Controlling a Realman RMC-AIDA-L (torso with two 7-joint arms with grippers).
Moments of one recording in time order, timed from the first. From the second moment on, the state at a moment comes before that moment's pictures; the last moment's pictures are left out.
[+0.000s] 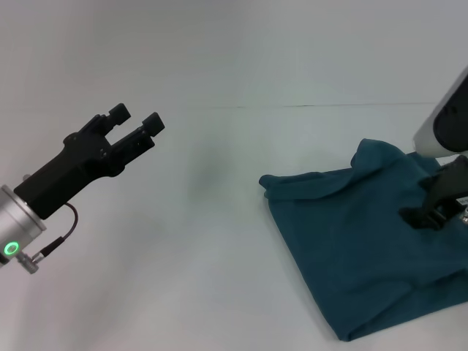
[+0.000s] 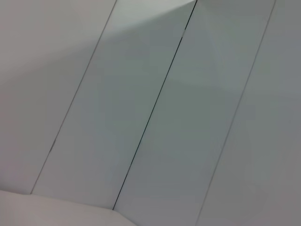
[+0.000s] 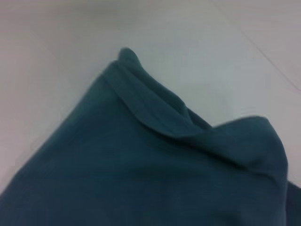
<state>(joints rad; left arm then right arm) -0.44 -2.17 0.65 0.49 1.42 1.43 -1.22 0.38 2.10 -1.45 -1.66 -2.82 -1.39 2.46</state>
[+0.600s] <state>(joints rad) -0.44 -2.17 0.65 0.49 1.44 1.43 -1.22 0.44 2.10 -1.41 -1.43 -2.83 -1.18 2.53</state>
